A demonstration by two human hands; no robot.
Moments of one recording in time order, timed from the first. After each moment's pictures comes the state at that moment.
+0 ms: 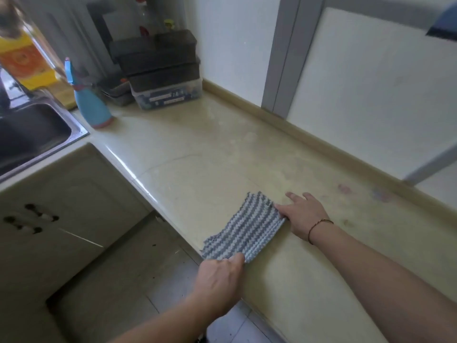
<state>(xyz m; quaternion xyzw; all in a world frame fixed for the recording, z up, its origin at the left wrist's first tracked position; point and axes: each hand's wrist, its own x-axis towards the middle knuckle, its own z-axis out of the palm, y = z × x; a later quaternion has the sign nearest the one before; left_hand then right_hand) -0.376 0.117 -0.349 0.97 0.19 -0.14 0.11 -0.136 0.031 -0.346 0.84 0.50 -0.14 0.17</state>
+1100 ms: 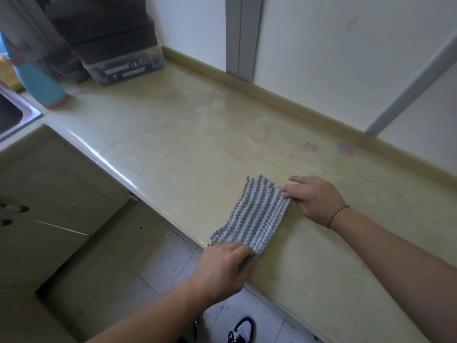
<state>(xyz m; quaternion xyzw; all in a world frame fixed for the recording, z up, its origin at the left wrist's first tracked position) -0.381 0.046 -0.384 0.95 0.02 0.09 0.28 -0.119 -0.103 -0.376 0.80 0.59 0.01 -0.16</state>
